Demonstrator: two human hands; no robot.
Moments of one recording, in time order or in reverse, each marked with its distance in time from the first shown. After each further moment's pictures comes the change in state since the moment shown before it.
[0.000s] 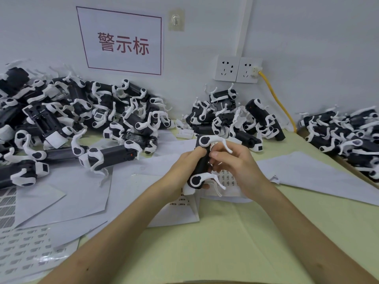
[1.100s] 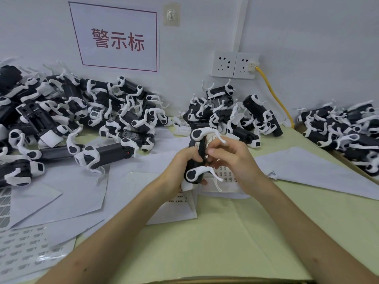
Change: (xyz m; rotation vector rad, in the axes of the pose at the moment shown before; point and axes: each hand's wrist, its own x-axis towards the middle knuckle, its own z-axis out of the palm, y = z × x) left_hand -0.033 0.006 -0.003 -0.178 -0.176 0.010; right_hand 0.001 -0.001 0.000 -0.065 0.019 -0.016
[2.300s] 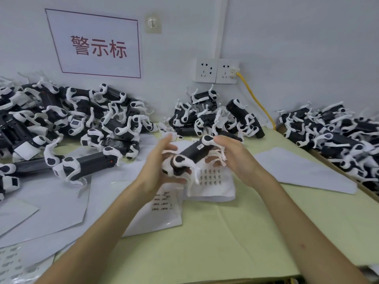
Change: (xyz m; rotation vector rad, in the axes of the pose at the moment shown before) left_hand 0.003 0.013 -0.010 0.025 0.209 0.081; right_hand 0.012 0.002 -0.047 0.058 -0.003 0.190
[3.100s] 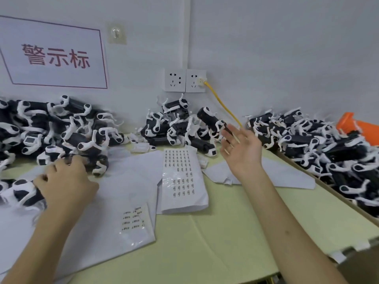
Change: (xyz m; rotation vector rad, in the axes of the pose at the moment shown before) left_hand 0.015 0.008 -0.079 1.489 0.701 -0.056; right_hand -0.007 -0.016 -0.062 0.710 0.492 -0.068
